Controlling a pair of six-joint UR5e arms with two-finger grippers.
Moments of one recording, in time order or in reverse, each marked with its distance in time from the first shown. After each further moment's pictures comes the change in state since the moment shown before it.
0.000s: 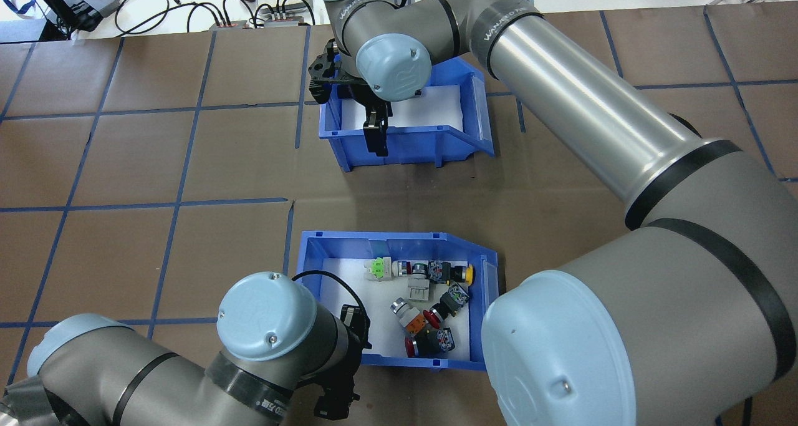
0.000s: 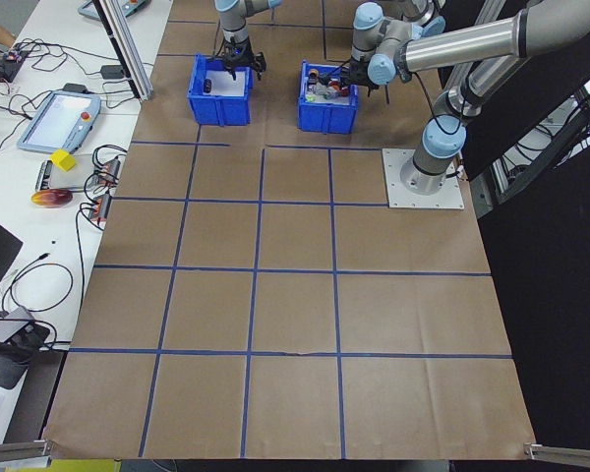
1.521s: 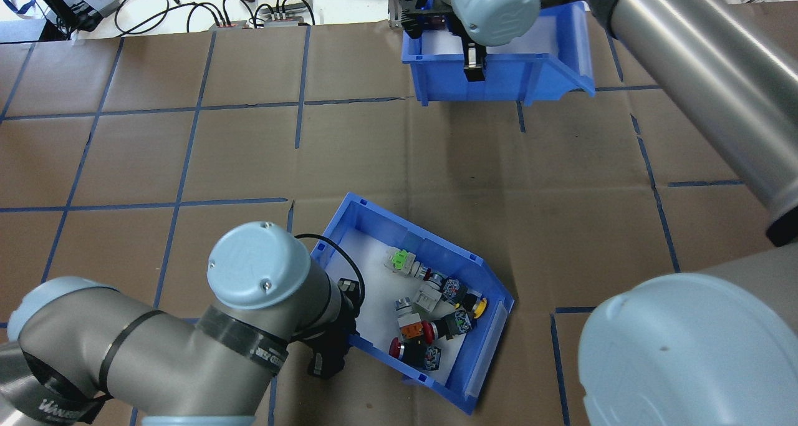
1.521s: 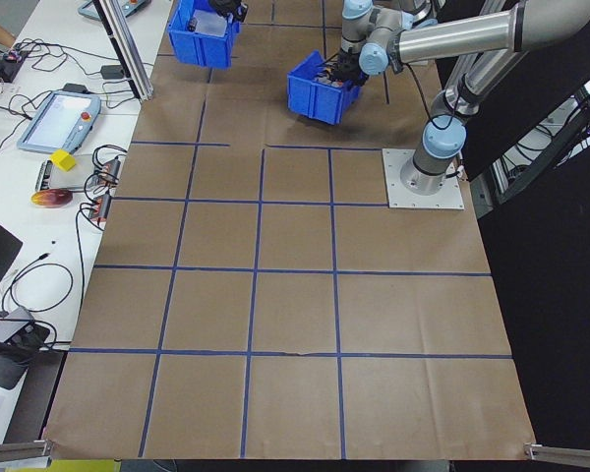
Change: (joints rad) left arm 0.094 -0.005 0.157 -0.163 0.039 0.133; right arm -0.220 -0.217 0.115 -0.057 -0.203 -0.166
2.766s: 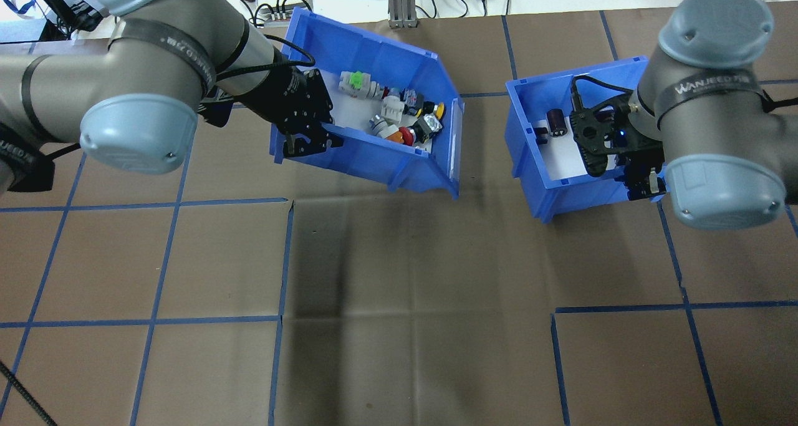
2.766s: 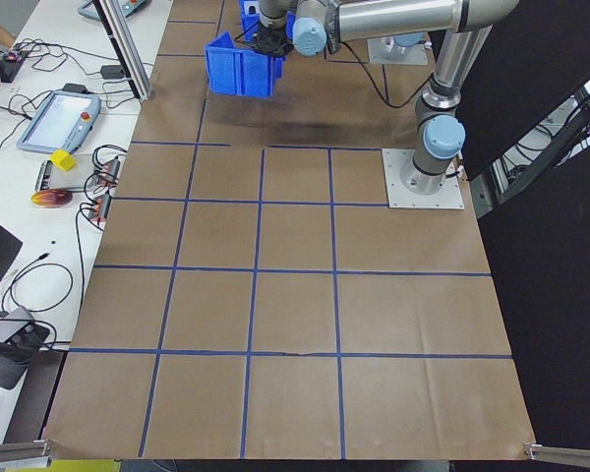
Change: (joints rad) left arm 0.258 -0.359 0.541 -0.040 -0.292 0.126; right arm -0.312 -0.589 0.792 -0.251 0.086 -0.617
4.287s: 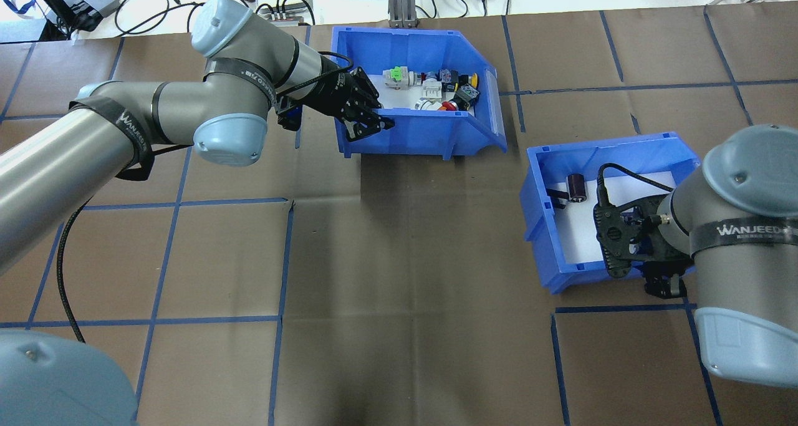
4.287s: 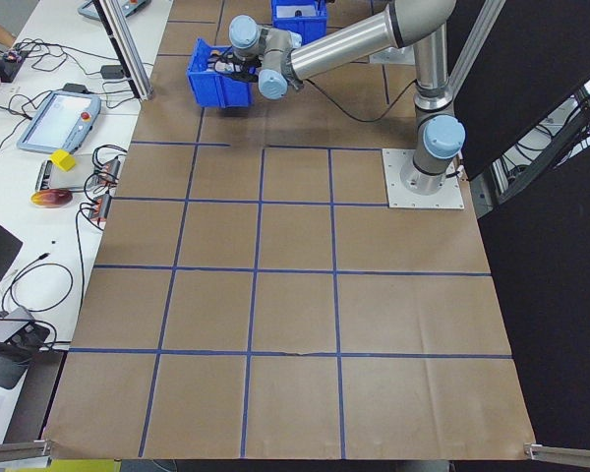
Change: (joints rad) left arm 0.004 -0.275 -0.029 0.373 -0.227 -0.167; right arm -0.066 -0.287 0.290 0.015 0.043 0.059
